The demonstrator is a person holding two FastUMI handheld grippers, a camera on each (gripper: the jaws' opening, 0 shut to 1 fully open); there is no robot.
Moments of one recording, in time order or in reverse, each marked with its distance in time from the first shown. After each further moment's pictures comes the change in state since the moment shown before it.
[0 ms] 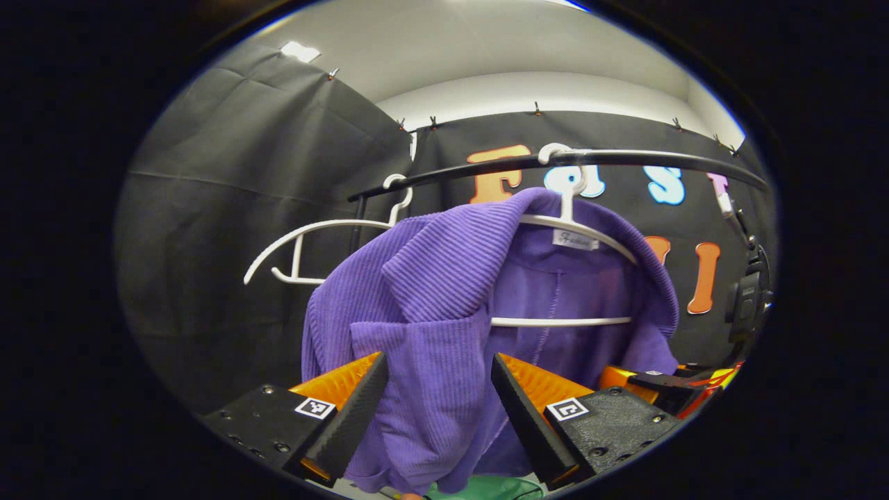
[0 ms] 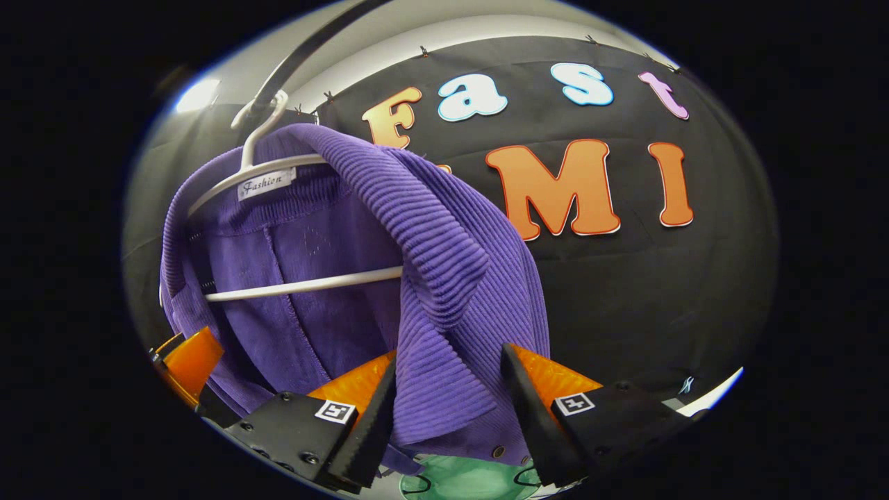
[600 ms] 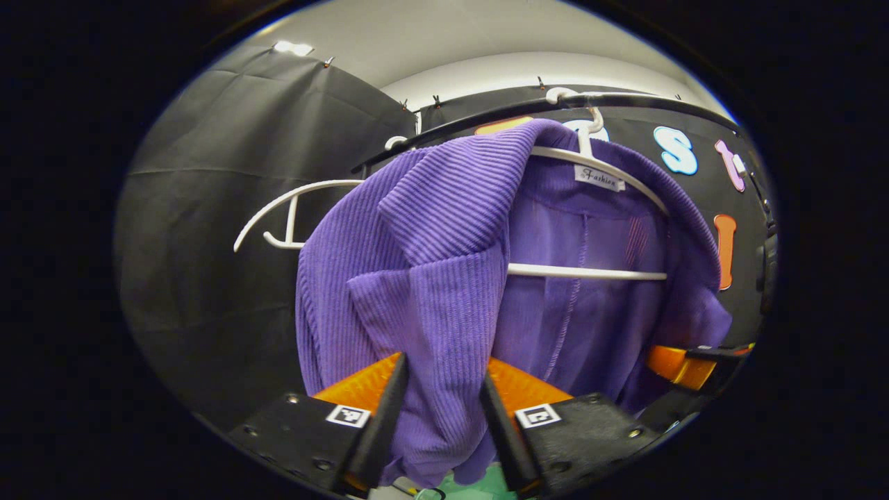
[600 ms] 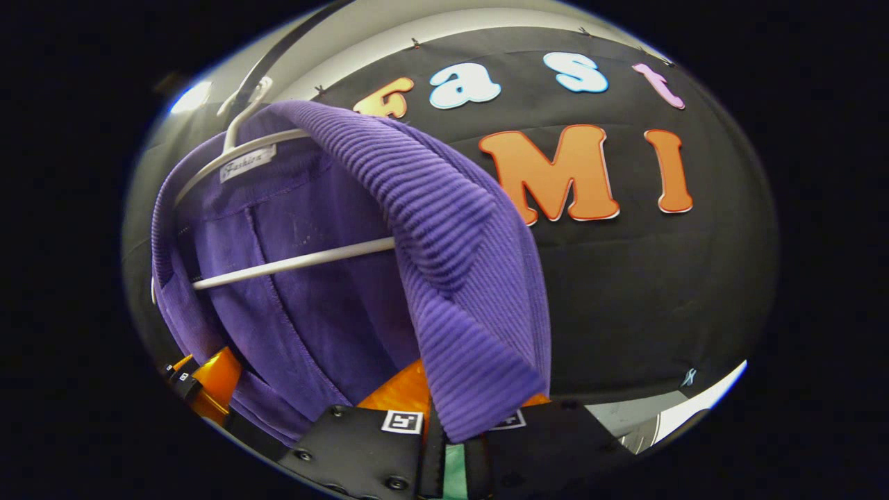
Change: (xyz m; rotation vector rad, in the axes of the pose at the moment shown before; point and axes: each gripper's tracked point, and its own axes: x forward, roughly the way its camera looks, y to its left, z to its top) left arm 0.013 0.010 -0.041 0.056 0.069 0.063; right arm 0.004 -0.017 -0.011 0.033 0.014 -0.027
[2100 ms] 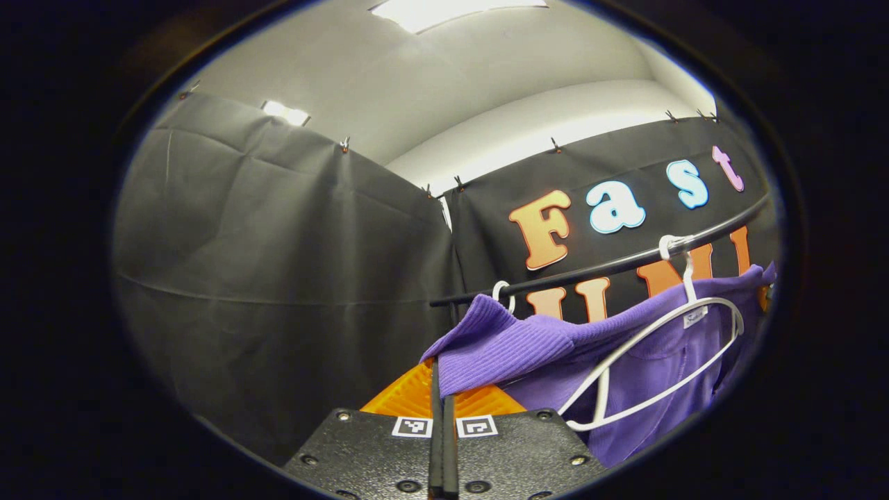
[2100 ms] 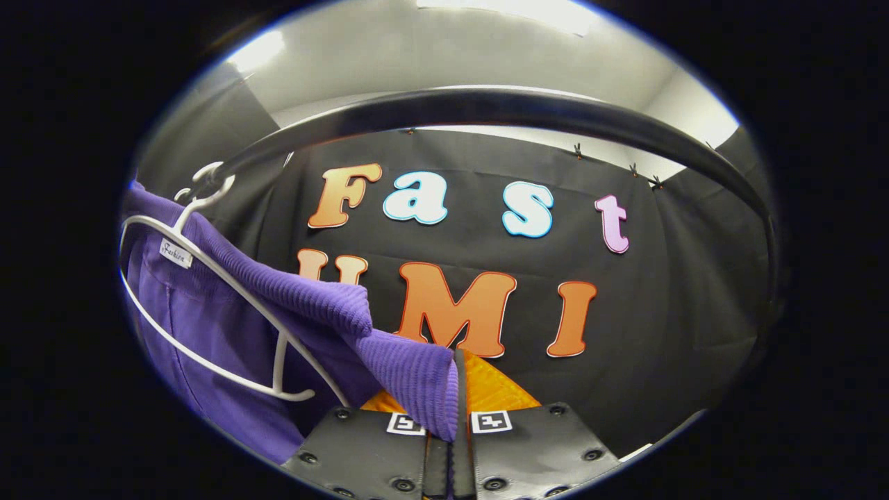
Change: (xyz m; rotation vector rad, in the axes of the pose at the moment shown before) left arm 0.003 0.147 0.182 0.121 -0.298 0.043; right arm -0.077 -0.088 0.161 -0.387 -0.414 -0.294
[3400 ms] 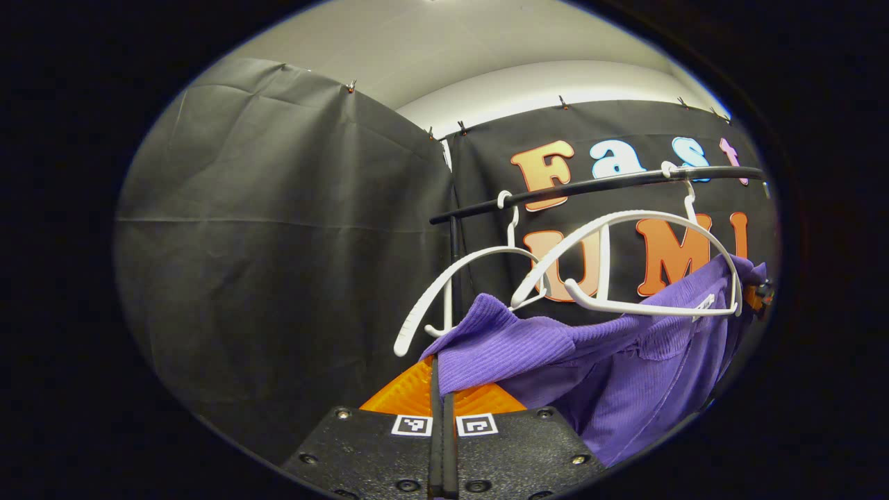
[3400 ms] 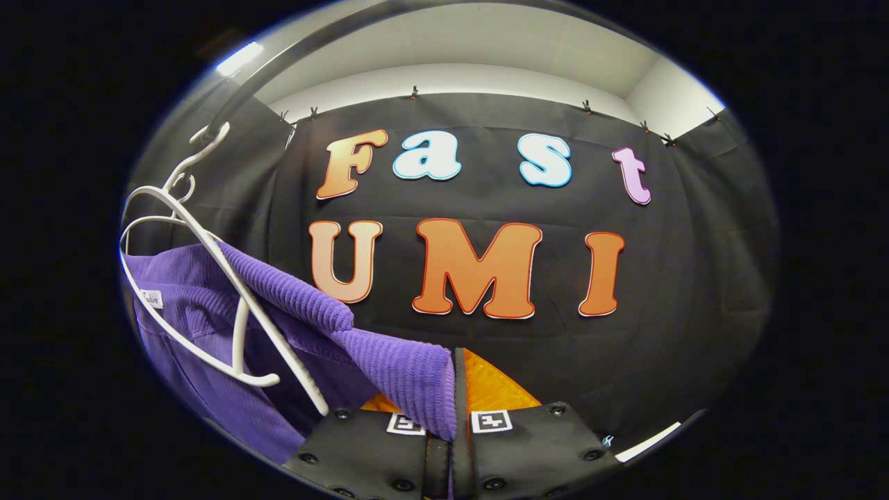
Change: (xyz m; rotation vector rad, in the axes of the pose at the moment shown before) left arm -0.030 -0.006 -0.094 -0.016 0.188 -0.025; right arm 0.040 0.018 -0.076 0.077 0.139 0.048
